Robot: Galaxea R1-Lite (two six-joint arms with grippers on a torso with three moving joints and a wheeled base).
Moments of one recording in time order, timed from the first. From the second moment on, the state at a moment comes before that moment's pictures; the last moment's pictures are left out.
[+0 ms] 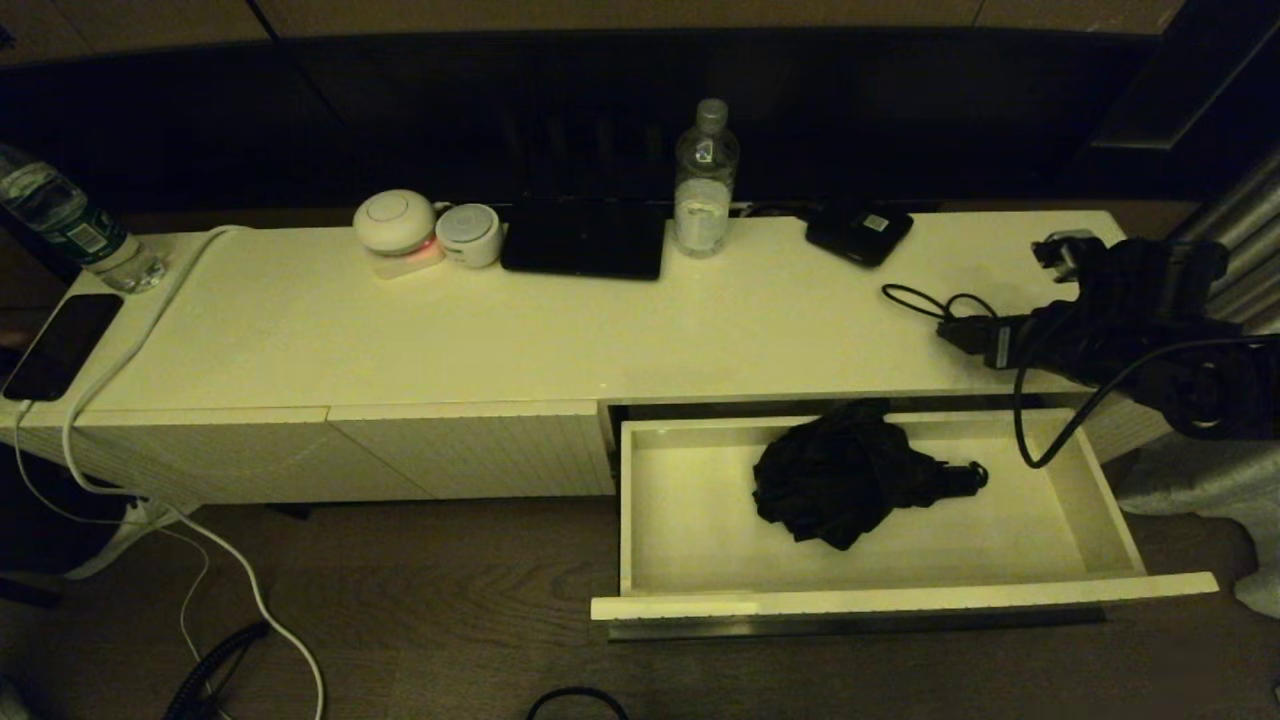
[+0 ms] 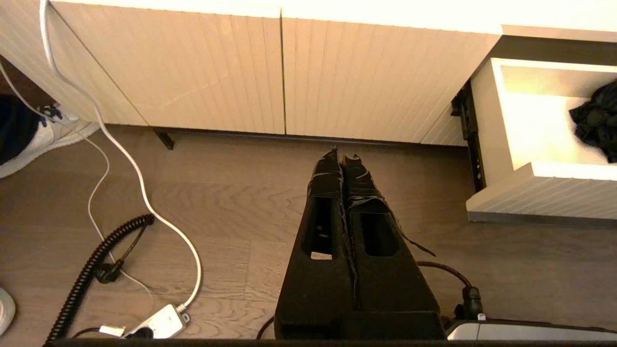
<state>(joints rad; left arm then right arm) 0.00 0.00 0.00 -0.04 0.02 -0.09 -0.08 2.00 -1.26 -0.53 0.15 -0.06</state>
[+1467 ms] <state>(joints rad) 0.00 0.00 0.00 -0.04 0.02 -0.09 -0.08 2.06 -1.31 -0.56 0.18 -0.10</state>
